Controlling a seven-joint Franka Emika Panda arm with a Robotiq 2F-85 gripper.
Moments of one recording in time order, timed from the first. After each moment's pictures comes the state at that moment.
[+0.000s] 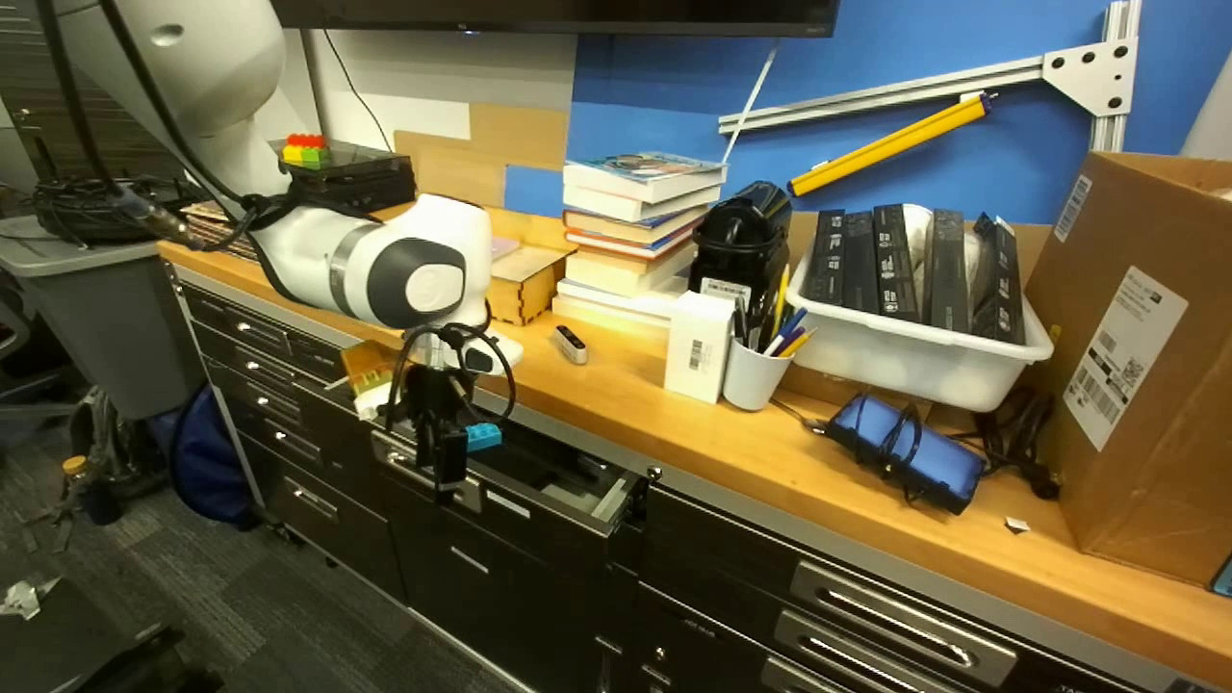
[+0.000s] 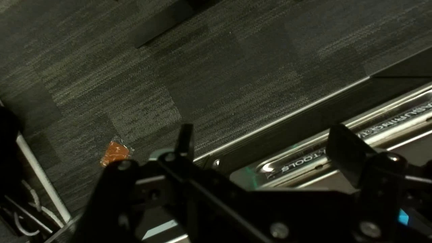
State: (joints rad) arm 0.11 0.37 -0.02 -2.23 -0.02 2.36 0.56
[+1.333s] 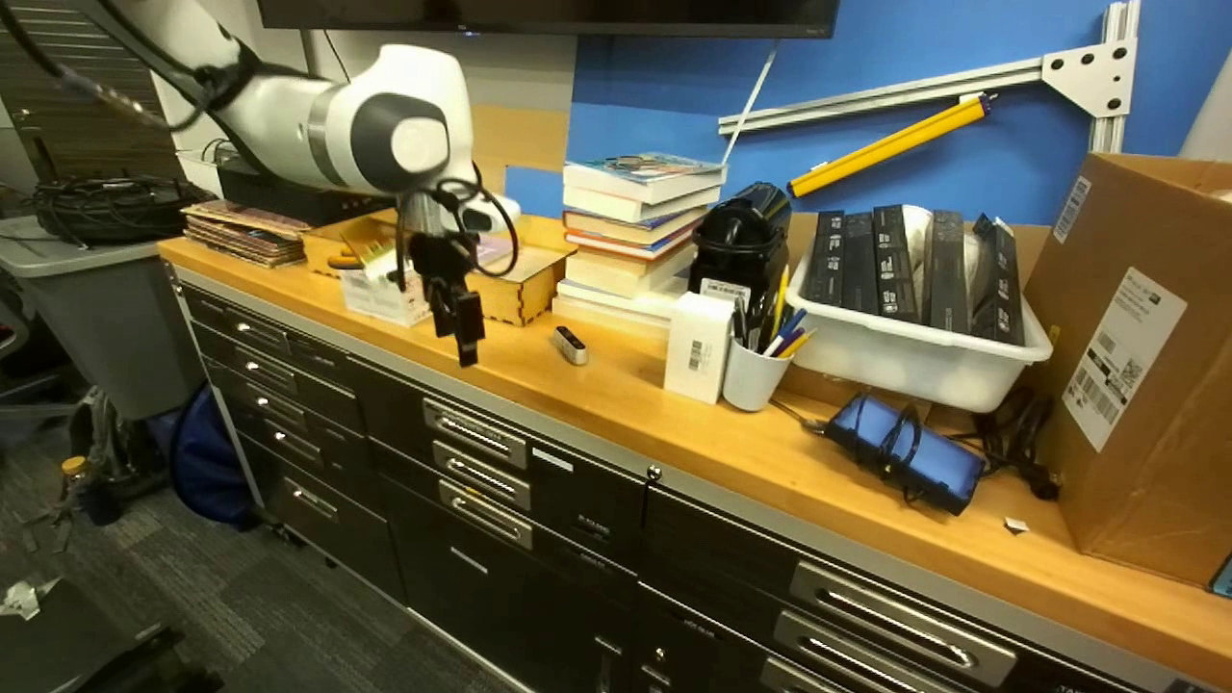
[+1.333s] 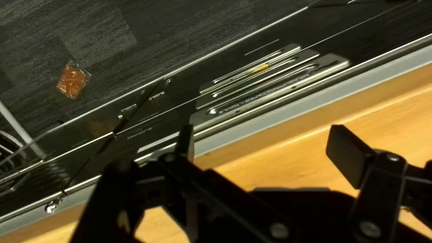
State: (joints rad) arm 0.17 0.20 -0.01 -2.09 -0.04 2.30 0.57
